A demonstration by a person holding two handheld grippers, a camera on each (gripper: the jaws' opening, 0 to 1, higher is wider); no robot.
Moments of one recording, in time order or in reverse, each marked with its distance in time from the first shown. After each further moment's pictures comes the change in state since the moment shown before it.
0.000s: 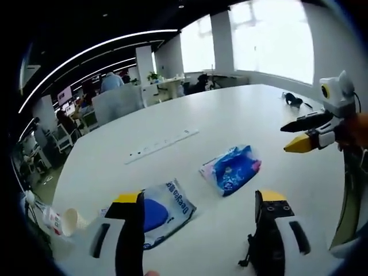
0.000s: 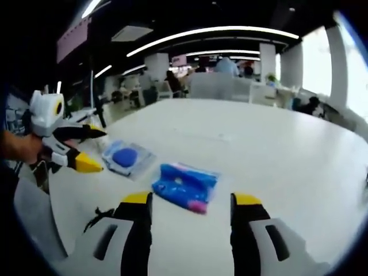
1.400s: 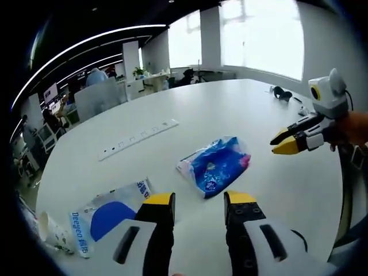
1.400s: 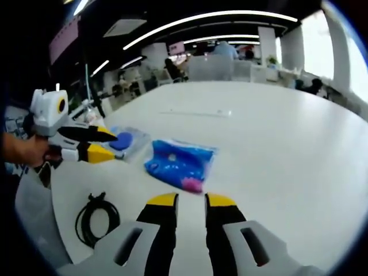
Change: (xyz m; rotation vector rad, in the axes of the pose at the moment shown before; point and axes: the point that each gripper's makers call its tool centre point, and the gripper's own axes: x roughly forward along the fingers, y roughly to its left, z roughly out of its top) left arm 0.048 -0.034 -0.019 0.018 0.037 -0.112; right arm 0.018 -0.013 -0.045 0.071 0.098 0.042
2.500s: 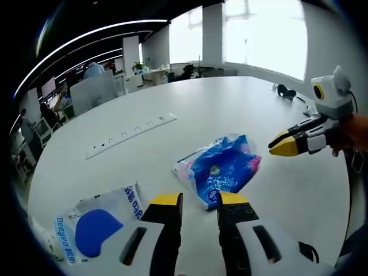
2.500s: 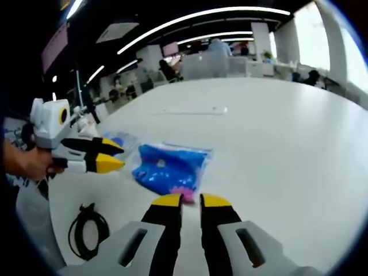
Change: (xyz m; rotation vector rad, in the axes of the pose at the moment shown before) left arm 0.047 0.004 -0.003 -0.027 0.027 -0.015; right arm 0.033 -0.017 0.004 0.061 -0.002 -0.004
